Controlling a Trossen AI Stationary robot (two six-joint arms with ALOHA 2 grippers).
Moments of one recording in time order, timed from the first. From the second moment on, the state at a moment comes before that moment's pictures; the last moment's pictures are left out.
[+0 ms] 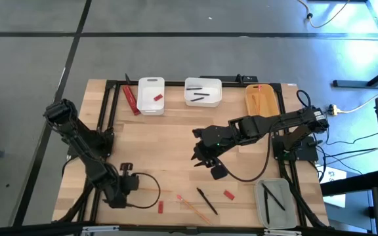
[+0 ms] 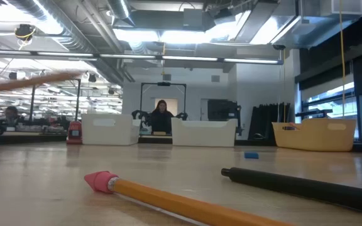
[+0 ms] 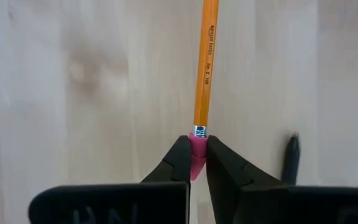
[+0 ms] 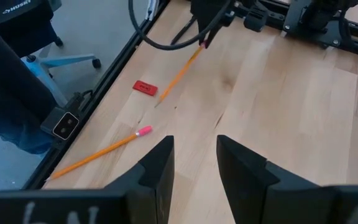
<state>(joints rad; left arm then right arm) -0.94 1.44 0.79 -0.62 -0.25 -0.93 0.24 1.69 1.68 -0.74 -0.15 -0.13</state>
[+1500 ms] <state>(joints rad) -0.46 1.44 1.27 -1.07 -0.21 -0.83 0.24 1.81 1.67 -0.74 0.12 -0.12</state>
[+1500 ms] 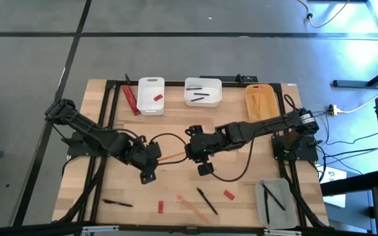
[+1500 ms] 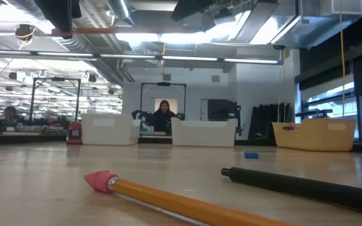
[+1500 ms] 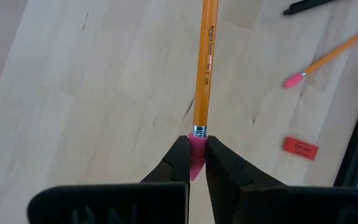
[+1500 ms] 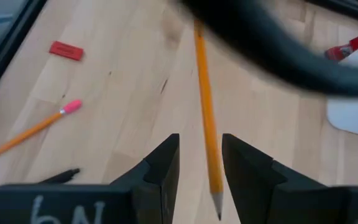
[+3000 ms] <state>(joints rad) -0.43 1.44 1.27 -1.06 -0.19 -0.83 0.23 1.95 1.71 -0.69 0.24 -0.16</state>
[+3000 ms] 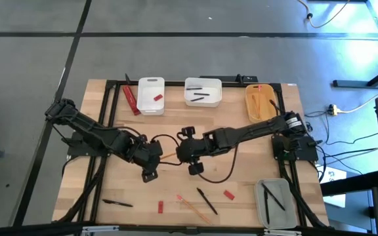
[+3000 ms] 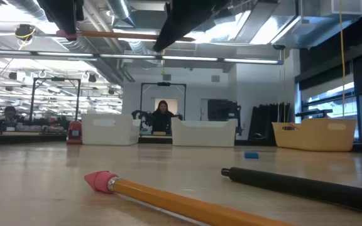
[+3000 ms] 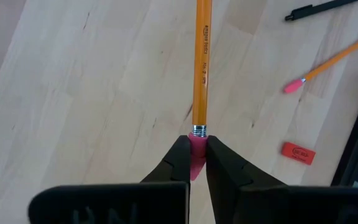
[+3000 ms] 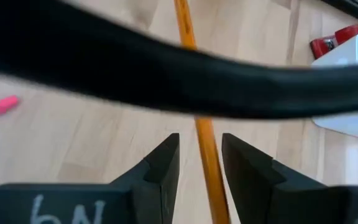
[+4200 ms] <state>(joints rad) -0.43 1.44 1.27 -1.06 -0.19 -0.83 0.23 1.95 1.71 -0.68 0.18 -0.11</state>
